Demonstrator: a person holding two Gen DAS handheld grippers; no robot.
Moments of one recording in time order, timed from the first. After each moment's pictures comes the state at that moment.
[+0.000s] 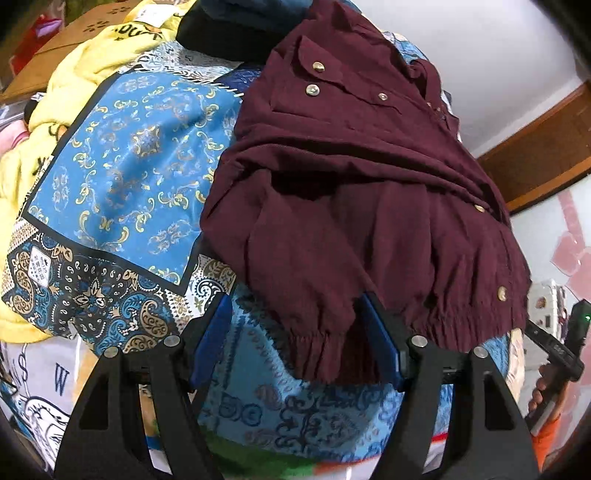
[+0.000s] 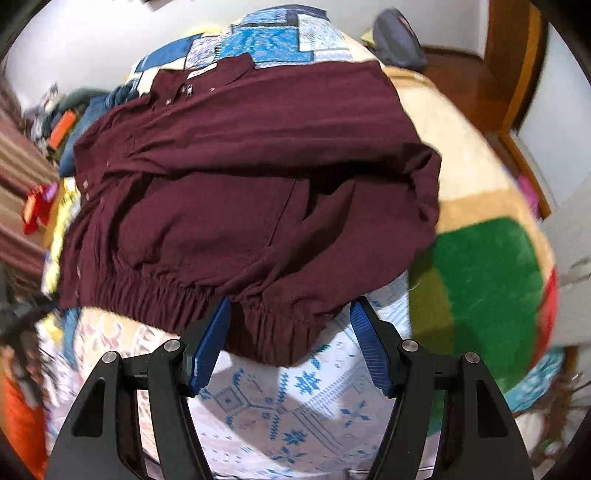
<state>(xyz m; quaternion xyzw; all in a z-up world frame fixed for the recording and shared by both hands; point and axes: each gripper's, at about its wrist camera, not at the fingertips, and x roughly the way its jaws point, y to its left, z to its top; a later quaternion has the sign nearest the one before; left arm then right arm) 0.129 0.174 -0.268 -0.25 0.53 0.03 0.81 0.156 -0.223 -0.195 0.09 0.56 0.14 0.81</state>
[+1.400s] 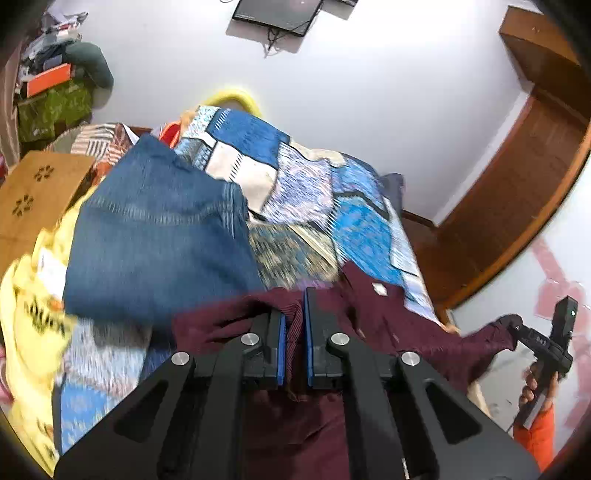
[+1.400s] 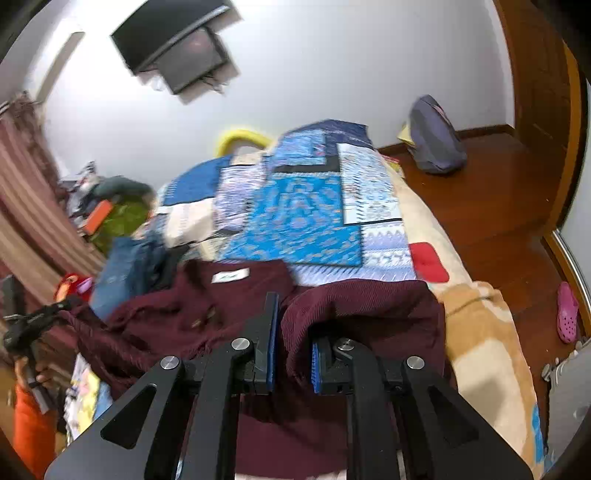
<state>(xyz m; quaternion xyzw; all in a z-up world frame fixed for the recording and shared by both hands) 0.382 0.208 -0.103 -0.19 0.36 -0.01 0.91 0.362 -0.204 -0.105 0.13 0.39 0.19 0.89</state>
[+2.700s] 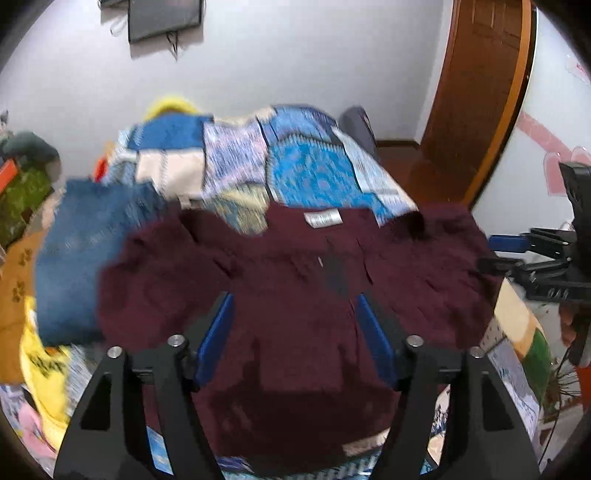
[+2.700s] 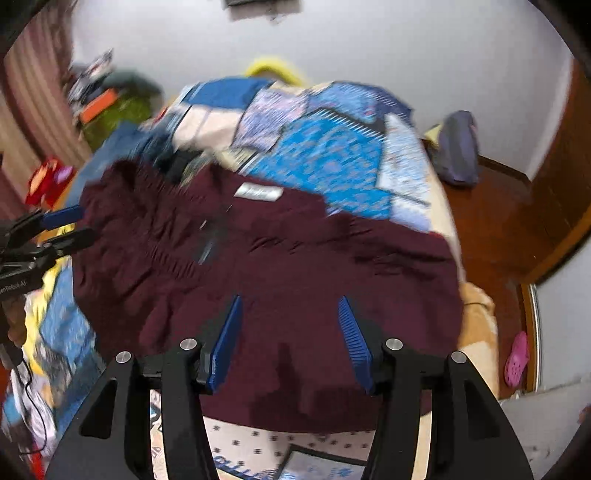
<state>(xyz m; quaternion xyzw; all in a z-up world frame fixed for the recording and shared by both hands) 0.366 0.070 -0.144 0.00 0.42 -0.08 0.90 0.321 -0.107 -0.120 -0.08 0.46 0.22 0.85</state>
